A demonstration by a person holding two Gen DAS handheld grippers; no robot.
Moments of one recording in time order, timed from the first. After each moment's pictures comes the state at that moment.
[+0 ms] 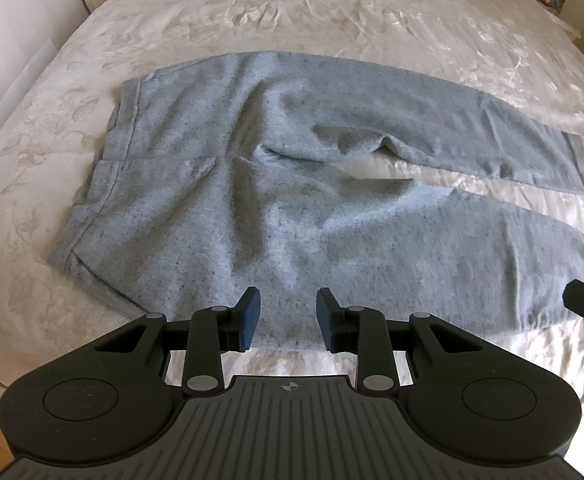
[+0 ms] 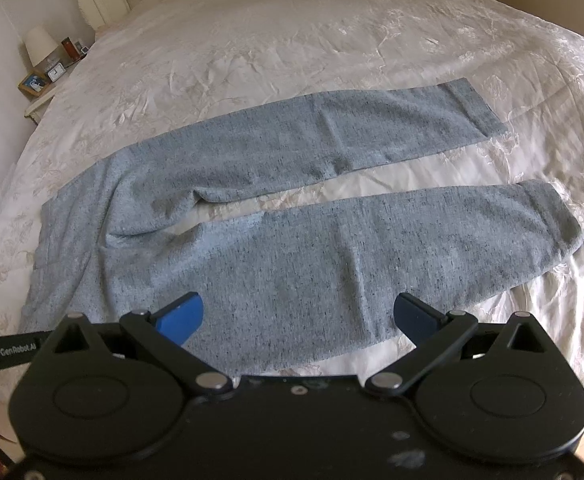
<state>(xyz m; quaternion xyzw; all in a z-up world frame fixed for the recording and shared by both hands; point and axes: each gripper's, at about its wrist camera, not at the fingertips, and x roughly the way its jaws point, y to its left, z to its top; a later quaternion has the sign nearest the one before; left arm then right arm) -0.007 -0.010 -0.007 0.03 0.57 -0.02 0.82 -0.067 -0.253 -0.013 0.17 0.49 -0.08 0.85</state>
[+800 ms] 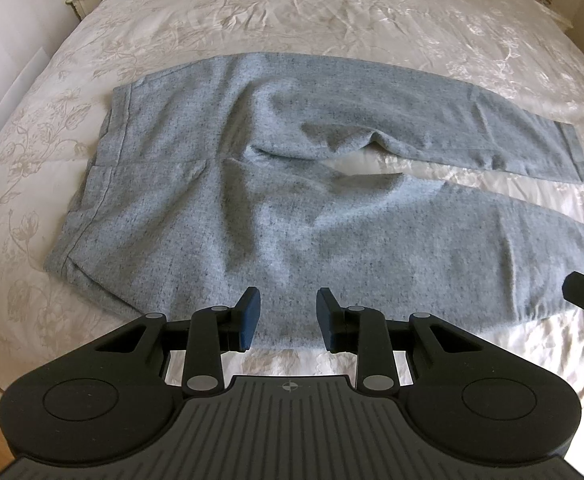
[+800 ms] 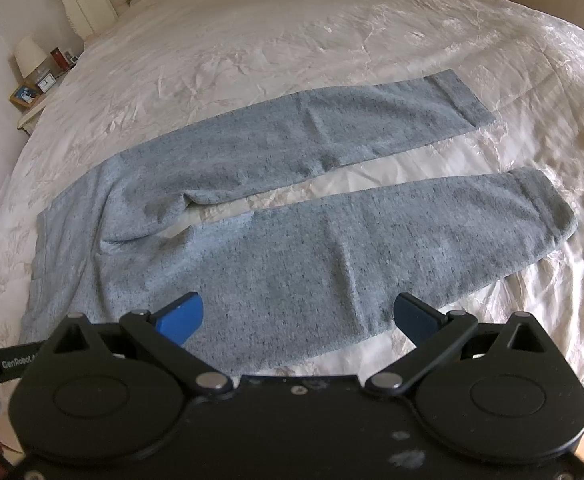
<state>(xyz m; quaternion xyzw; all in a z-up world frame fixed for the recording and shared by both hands) -0.010 -0.015 -0.007 0.04 0.56 -0.03 0.82 -0.073 -0.256 -0.016 0.19 0.49 -0.10 0.85</state>
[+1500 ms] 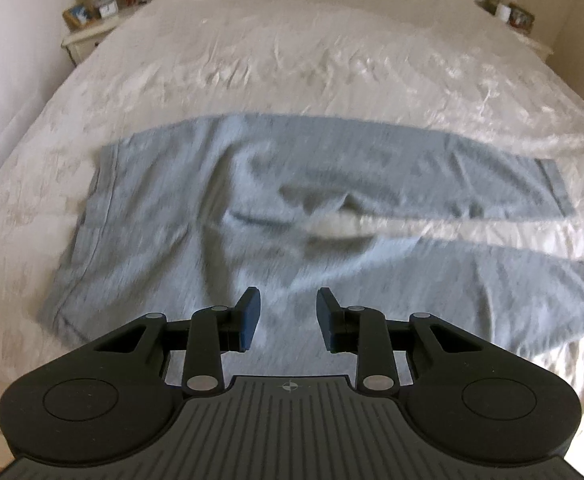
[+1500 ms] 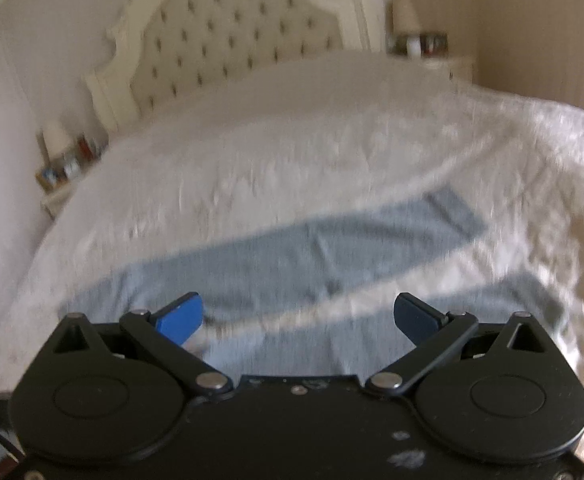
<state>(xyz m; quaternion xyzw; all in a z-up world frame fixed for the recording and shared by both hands) 0.001 -0.044 0.015 0.05 0.49 -0.05 0.87 -0.082 -0.287 0.035 0.19 0.31 -0.10 0.93</state>
